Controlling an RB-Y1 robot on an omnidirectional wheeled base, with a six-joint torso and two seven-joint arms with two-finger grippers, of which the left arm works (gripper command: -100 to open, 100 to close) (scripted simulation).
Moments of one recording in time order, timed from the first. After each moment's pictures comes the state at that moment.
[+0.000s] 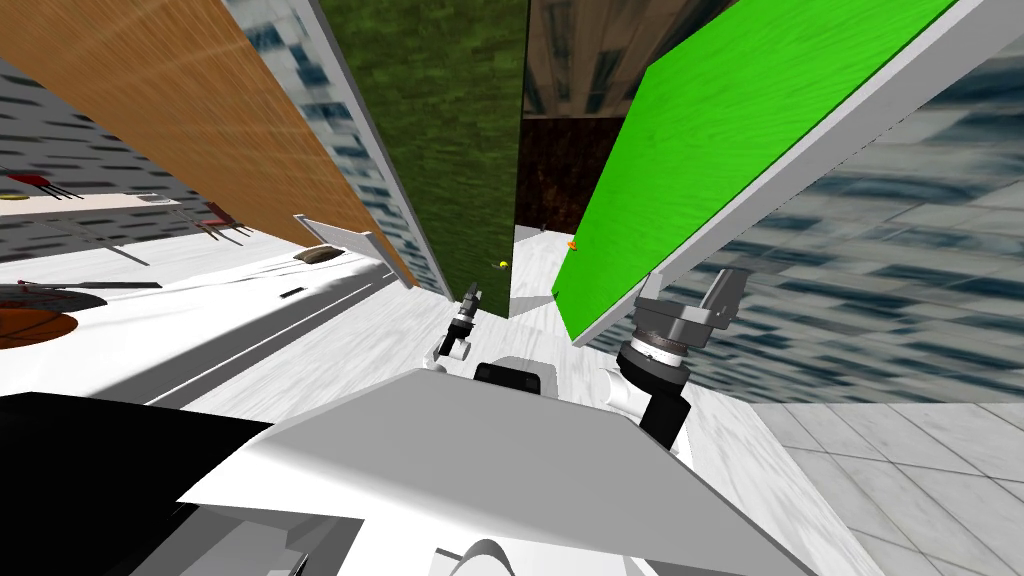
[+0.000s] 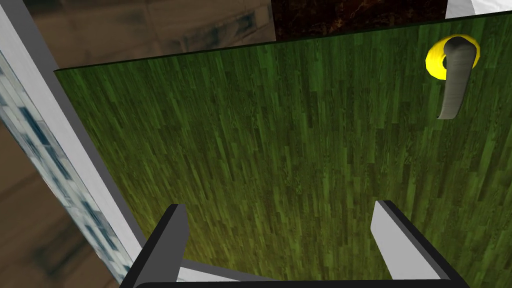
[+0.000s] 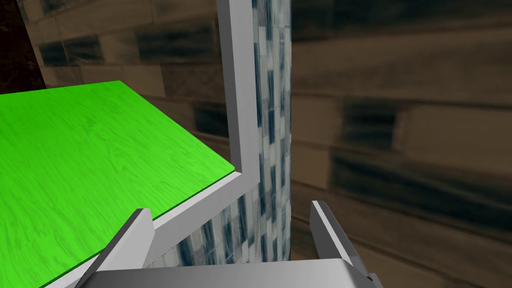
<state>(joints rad) 0.18 0.09 -0.09 -1.46 -0.02 -0.63 -0.02</state>
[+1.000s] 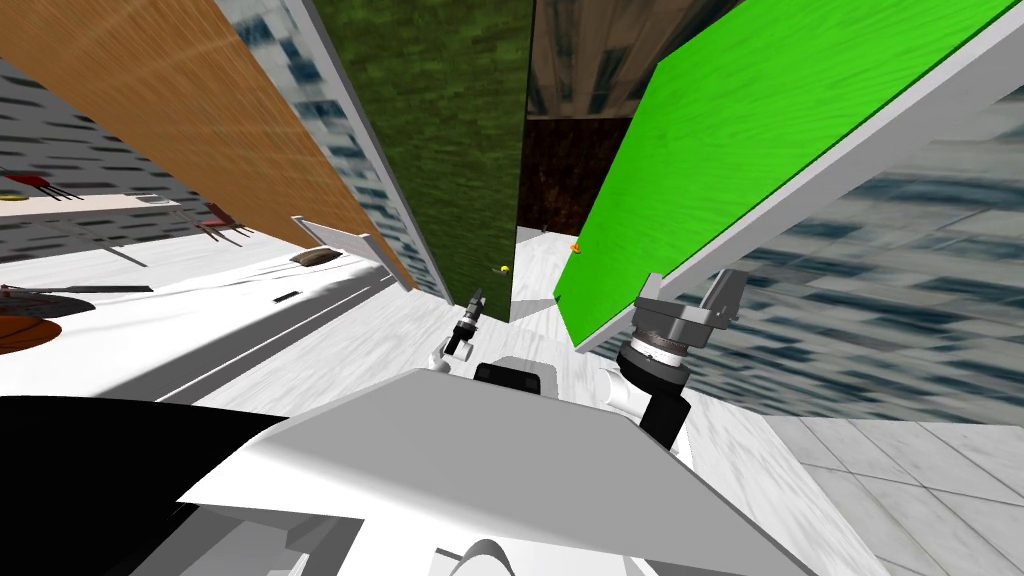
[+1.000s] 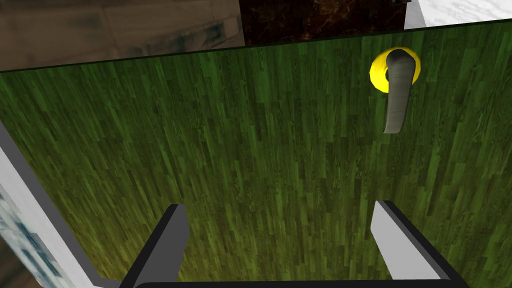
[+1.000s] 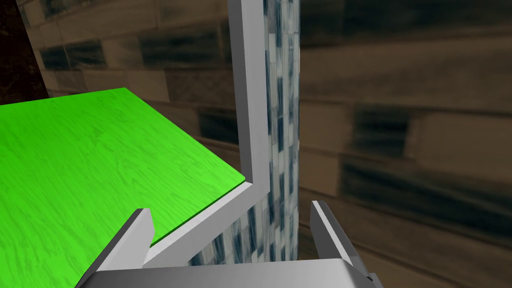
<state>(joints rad) 0.09 0.09 -0.10 -1.23 -0.02 -0.68 0.02</state>
